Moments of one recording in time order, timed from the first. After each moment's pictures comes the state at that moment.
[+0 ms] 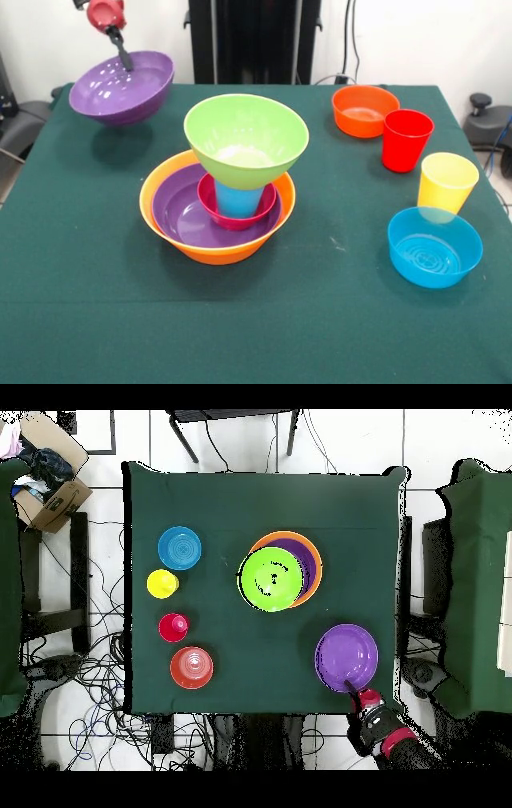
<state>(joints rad) -1.84 -0.37 0.69 2.23 -0.64 0.21 2.29</state>
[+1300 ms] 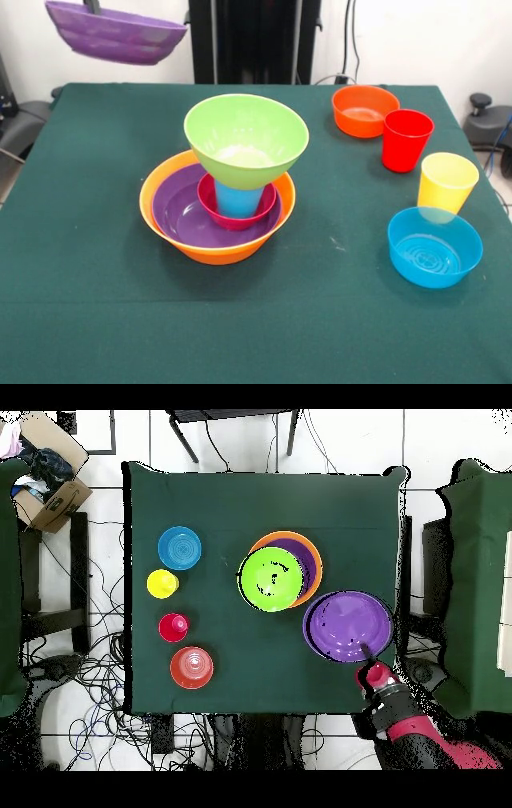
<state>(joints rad) -1.74 -0.72 1.05 2.36 -0.67 -0.02 2.29</state>
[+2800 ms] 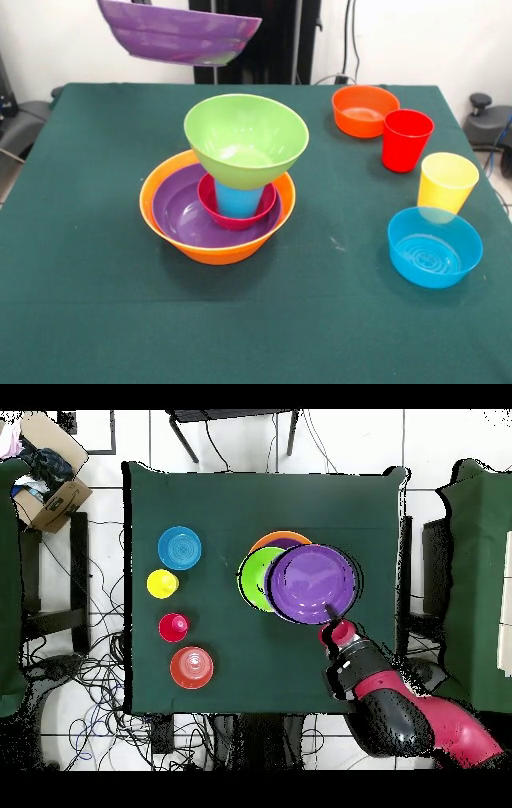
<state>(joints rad) -1.51 -0.78 1.08 2.37 -0.38 -0.07 2.29</state>
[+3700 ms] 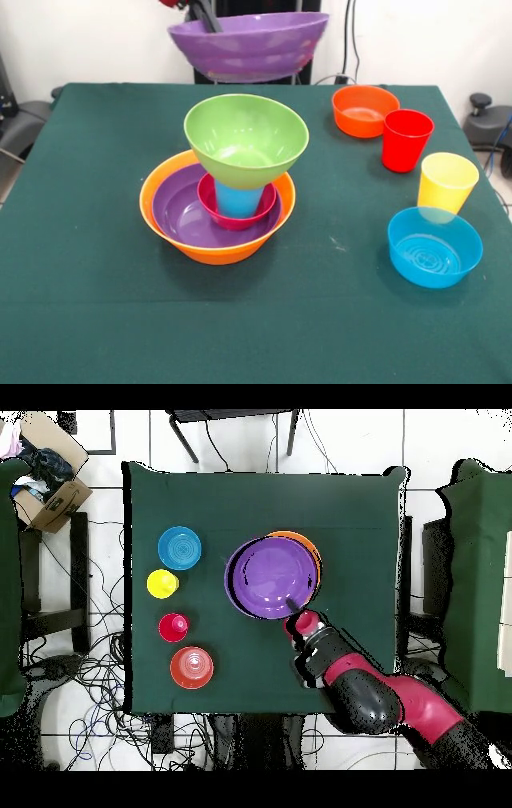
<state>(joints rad) -1.40 -0.63 1.06 2.35 -0.33 -0.05 2.29</state>
